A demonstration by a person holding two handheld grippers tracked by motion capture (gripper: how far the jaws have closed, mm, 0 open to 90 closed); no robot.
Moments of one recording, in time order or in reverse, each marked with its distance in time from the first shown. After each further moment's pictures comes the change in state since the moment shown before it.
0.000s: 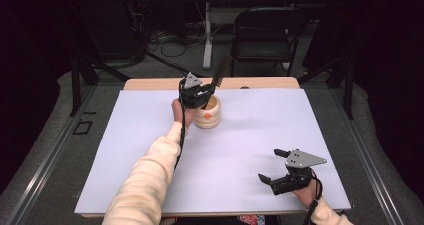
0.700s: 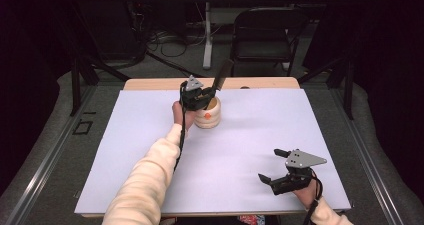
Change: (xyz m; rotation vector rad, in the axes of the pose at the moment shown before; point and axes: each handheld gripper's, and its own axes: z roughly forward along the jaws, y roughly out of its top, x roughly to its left) left arm -0.001 -0.008 0.003 0.044 -0.019 0.018; right arm 0.000 0.000 0.000 -0.001 0.000 0.000
